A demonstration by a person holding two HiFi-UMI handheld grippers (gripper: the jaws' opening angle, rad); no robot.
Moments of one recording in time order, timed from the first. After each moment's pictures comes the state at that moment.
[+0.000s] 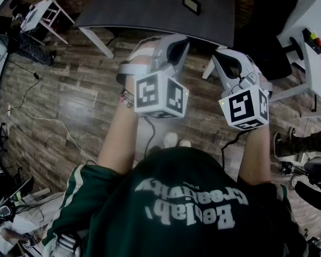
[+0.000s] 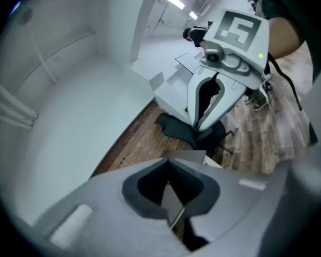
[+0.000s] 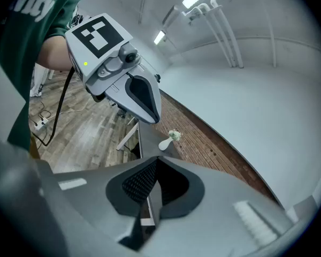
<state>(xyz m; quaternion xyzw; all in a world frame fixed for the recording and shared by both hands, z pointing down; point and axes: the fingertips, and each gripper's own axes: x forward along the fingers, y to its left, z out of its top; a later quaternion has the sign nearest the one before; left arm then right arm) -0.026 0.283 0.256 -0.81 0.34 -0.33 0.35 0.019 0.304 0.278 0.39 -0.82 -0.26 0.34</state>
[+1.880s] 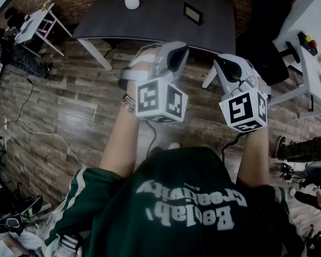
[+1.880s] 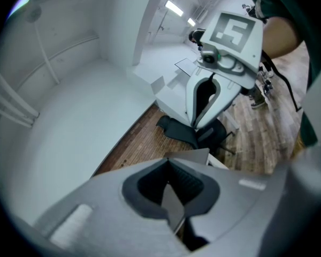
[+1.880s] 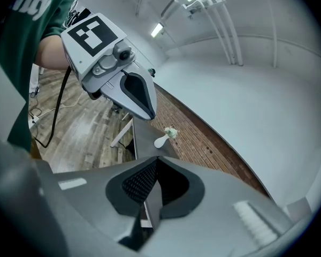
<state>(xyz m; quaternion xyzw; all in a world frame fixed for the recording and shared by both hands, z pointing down) -0.082 0.247 0.258 -0.82 0.32 -0.30 0.37 -0.029 0.266 0.279 0.42 -0.79 -0.25 0.35</state>
